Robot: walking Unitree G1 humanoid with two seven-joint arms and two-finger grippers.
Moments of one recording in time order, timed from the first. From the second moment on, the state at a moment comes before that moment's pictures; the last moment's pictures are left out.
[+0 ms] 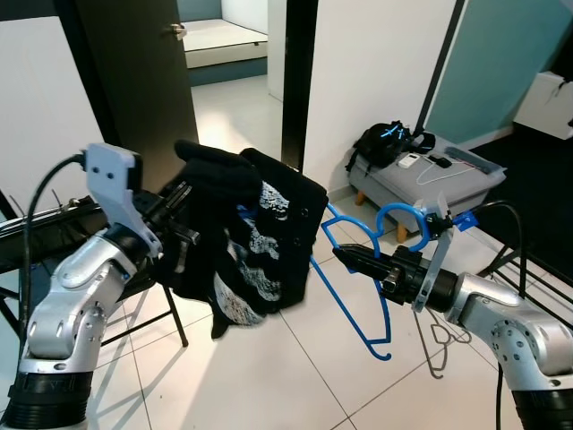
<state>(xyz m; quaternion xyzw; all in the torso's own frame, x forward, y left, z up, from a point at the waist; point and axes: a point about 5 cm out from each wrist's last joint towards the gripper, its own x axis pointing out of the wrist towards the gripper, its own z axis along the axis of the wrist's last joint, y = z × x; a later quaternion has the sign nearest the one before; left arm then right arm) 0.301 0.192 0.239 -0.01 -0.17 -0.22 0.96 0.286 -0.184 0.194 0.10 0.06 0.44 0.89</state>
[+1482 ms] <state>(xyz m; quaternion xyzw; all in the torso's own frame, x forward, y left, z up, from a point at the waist) 0.311 0.195 0.248 0.16 -0.10 -0.13 0.97 0.298 -0.186 0.220 0.11 -0.01 0.43 0.89</state>
